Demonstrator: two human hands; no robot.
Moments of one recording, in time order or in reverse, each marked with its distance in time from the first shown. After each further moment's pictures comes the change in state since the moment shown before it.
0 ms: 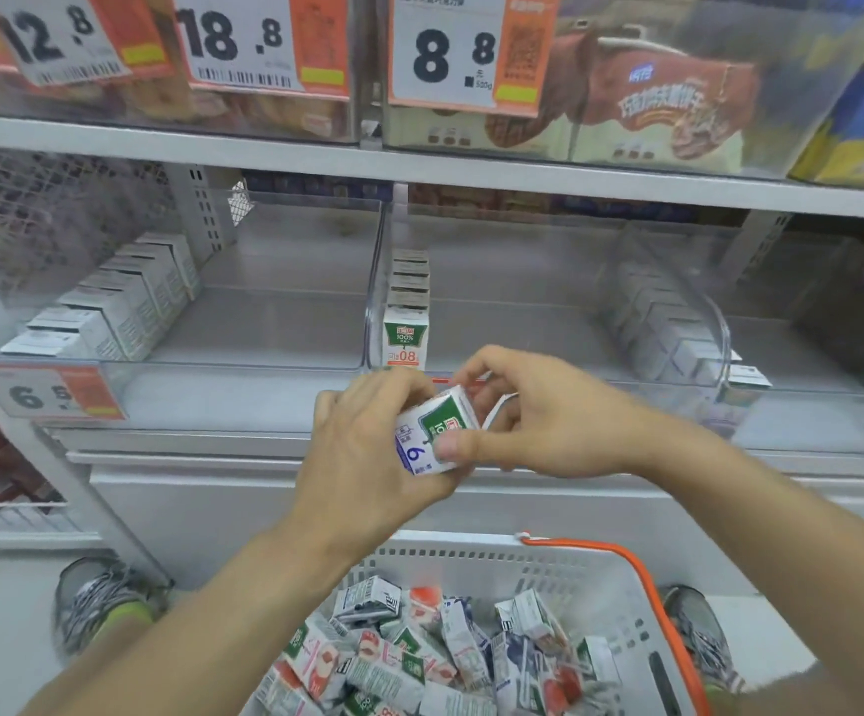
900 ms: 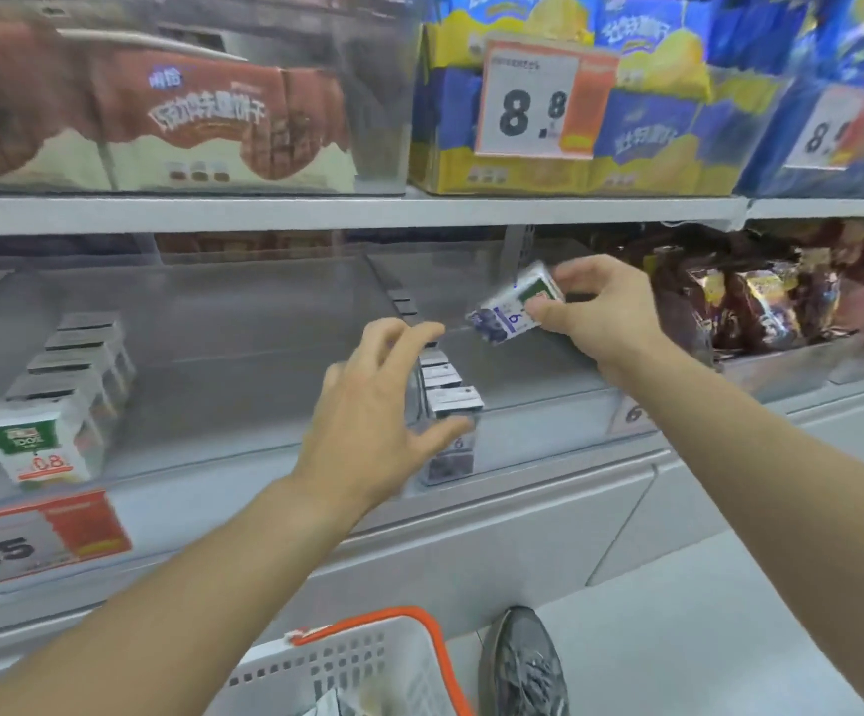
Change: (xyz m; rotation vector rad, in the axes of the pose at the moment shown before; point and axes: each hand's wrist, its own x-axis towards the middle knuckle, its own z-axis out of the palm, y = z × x) left_hand 0.123 0.145 0.194 0.007 -0.126 0.315; right_hand -0.070 0.248 -0.193 0.346 1.099 0.269
